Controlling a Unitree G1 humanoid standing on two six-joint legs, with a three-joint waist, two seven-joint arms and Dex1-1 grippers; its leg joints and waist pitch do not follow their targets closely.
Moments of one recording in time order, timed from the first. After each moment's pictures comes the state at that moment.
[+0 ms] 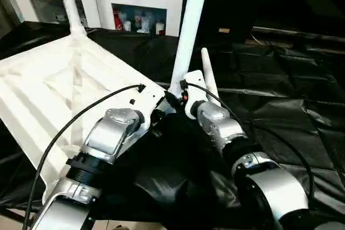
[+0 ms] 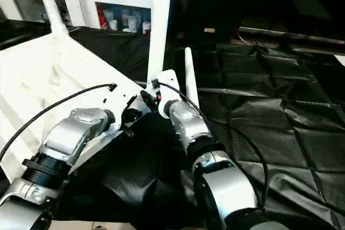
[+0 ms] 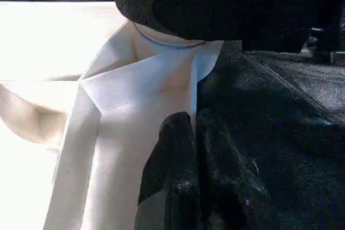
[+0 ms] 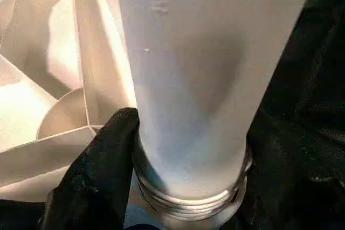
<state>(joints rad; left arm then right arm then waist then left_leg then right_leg) -0.58 0.24 -0.23 0.25 -0.01 0.77 -0.51 -0.88 0.08 0.00 1.10 0.05 0.03 0.31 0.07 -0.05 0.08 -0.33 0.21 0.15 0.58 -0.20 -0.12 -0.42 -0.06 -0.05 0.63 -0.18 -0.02</state>
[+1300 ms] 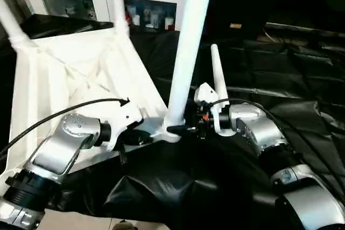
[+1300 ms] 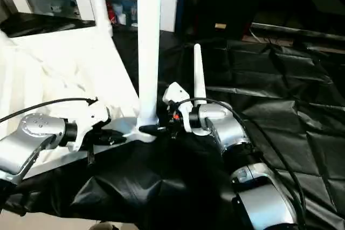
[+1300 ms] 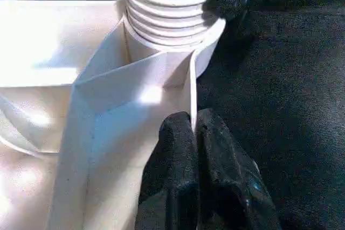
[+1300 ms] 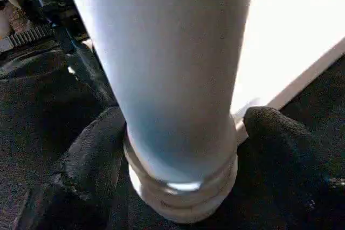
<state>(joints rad) -0.40 0.62 -0.29 0.04 -0.12 0.52 -1.07 -0.69 -0.21 0.20 0.67 0.08 0.11 1.18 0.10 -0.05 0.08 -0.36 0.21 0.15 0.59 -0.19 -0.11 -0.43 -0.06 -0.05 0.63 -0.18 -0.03</state>
